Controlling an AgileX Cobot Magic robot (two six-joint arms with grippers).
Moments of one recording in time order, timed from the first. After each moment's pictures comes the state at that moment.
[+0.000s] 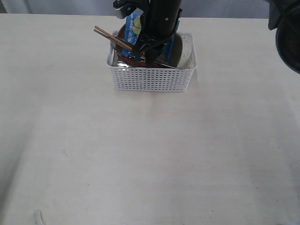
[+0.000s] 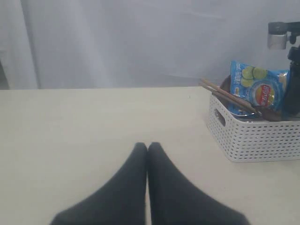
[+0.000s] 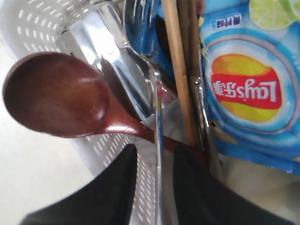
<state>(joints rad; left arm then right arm) -0.16 0.00 0.00 -0.02 0.22 -0.04 0.57 2.25 -2.00 0.05 1.22 -0.47</state>
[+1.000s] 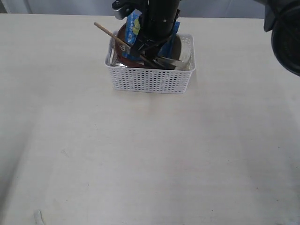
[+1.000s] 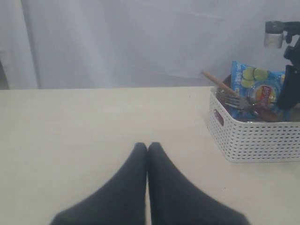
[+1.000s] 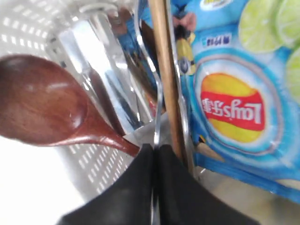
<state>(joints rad) -0.16 0.00 0.00 -0.02 0.22 -0.04 0.57 2.26 -2.01 0.06 1.18 -0.47</state>
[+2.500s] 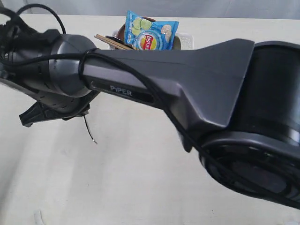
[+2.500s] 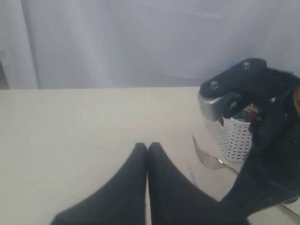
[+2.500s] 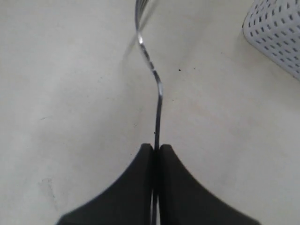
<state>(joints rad) -0.16 0.00 0.00 -0.02 0.22 -0.04 1.17 2.31 -1.99 -0.39 1.22 0.78</state>
